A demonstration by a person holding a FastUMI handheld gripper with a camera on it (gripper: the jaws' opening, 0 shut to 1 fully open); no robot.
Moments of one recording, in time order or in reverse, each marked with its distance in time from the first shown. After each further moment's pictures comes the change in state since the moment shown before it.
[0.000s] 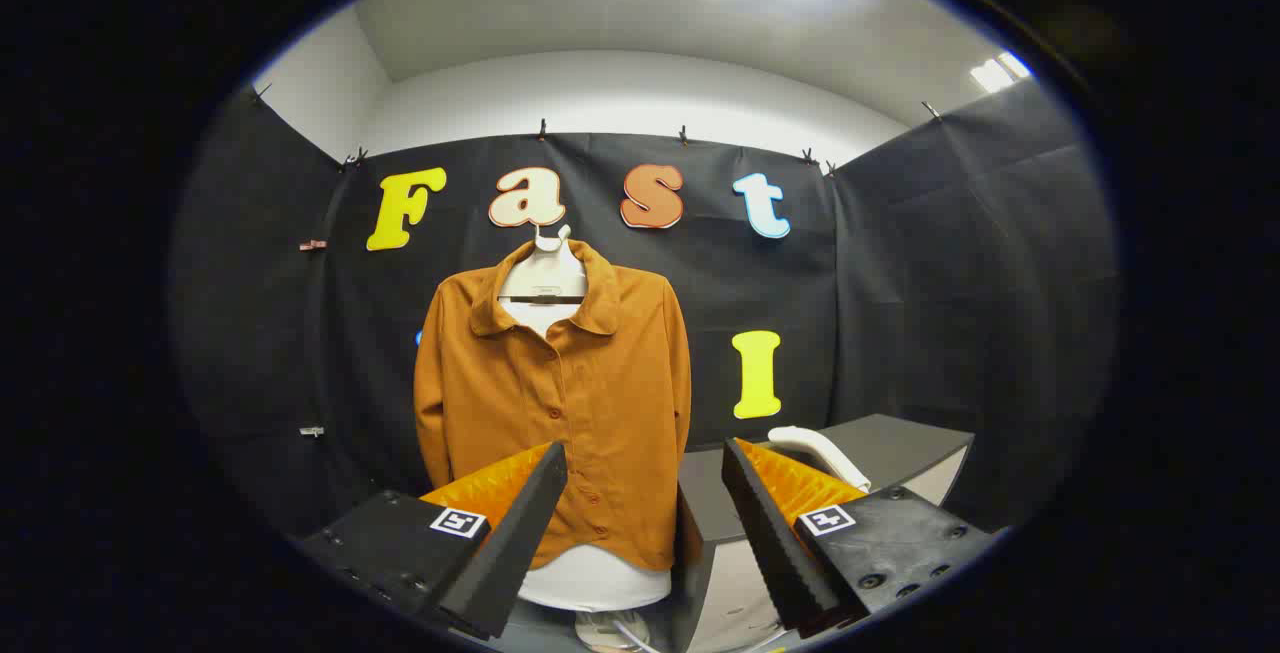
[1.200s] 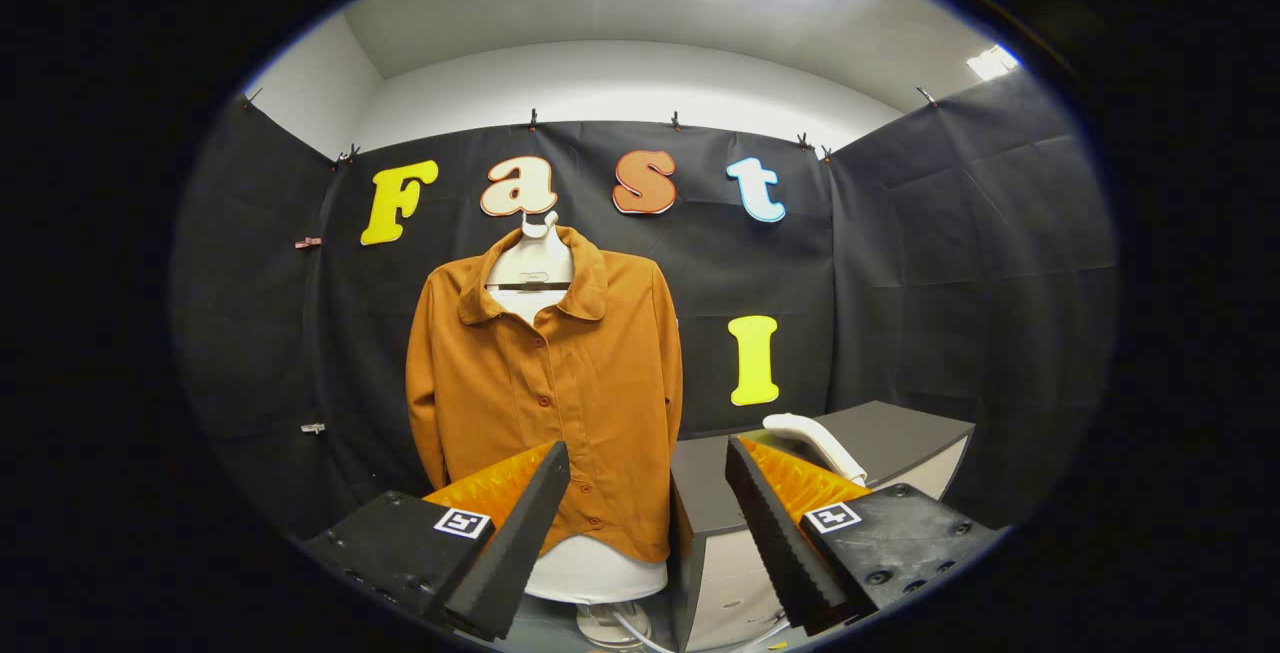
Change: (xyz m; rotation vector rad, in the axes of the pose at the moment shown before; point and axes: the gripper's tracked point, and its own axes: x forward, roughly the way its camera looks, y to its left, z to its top) arm -0.001 -0.014 0.001 -0.025 0.000 -0.003
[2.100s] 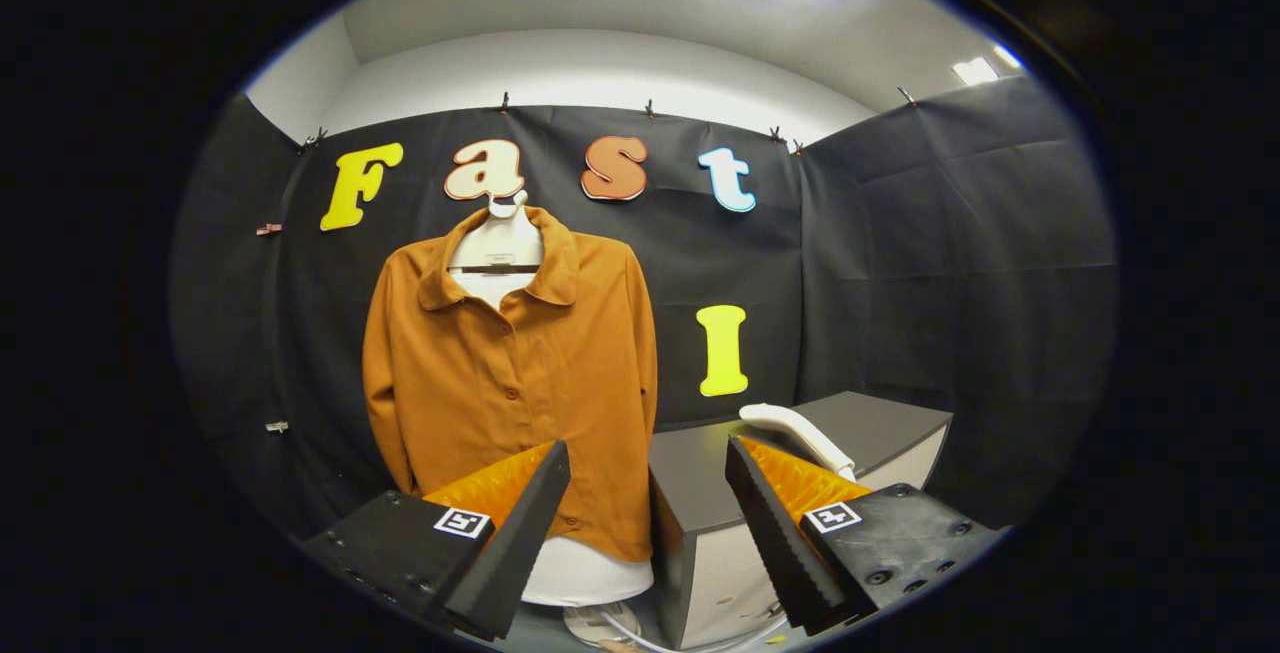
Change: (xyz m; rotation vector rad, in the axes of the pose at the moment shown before) arm 0.036 -0.014 -0.018 -0.010 0.027 -0.131
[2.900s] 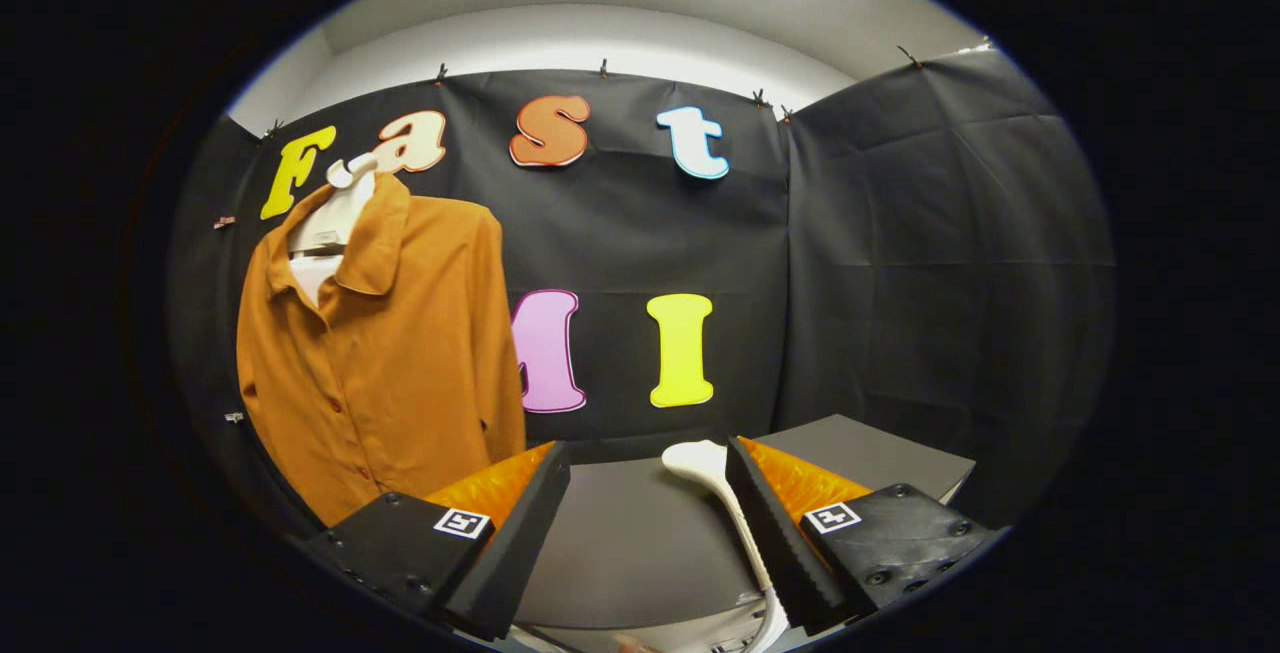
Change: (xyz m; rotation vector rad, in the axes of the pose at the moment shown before) arm 0.195 -0.150 -0.021 -0.010 0.081 -0.001
